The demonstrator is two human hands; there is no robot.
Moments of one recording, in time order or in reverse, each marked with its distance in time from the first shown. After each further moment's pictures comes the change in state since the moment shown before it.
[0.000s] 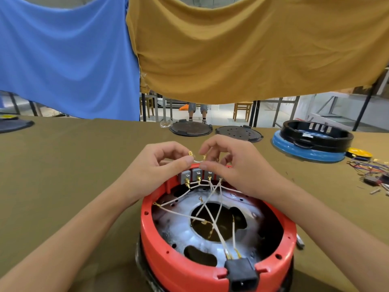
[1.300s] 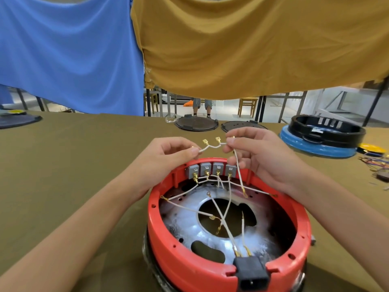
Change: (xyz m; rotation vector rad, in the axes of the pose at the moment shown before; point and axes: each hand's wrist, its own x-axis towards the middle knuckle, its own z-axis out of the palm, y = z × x) left_hand -0.002 0.002 -0.002 -0.054 -0.018 -0.218; right_hand 0.000 0.005 -0.012 0.909 0.124 0.518
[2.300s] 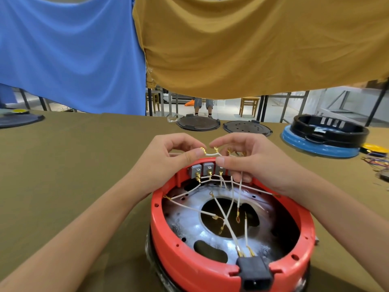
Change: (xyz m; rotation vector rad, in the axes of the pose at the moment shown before) left_hand 0.003 -0.005 0.000 0.082 0.047 0.219; right_hand -0.008 0.002 0.005 -0.425 -0.240 -0.120
